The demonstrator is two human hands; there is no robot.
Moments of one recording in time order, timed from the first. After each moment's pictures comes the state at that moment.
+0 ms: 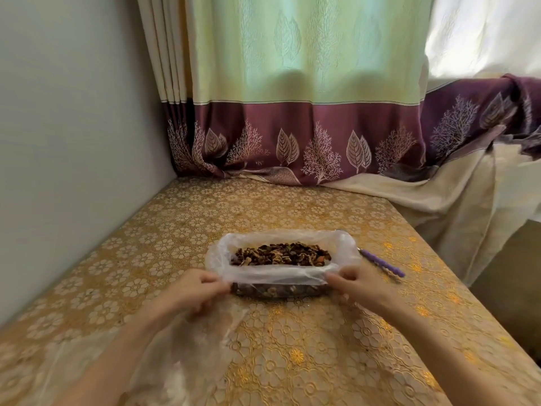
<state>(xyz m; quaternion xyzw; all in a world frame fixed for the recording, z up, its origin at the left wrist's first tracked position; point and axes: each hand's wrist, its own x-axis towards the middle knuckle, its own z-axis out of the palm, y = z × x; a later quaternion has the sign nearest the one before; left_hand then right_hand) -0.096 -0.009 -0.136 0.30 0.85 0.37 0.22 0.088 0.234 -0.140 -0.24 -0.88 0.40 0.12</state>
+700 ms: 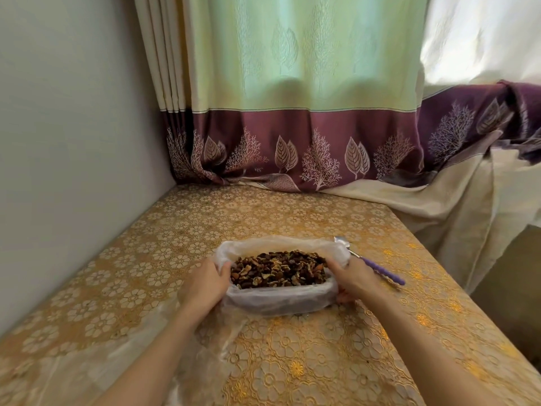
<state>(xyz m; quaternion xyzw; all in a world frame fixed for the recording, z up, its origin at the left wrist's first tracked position) -0.115 0.040 -0.158 0.22 0.94 0.26 -0.03 0.049 0.250 -0.138 -0.41 -0.81 0.40 0.14</state>
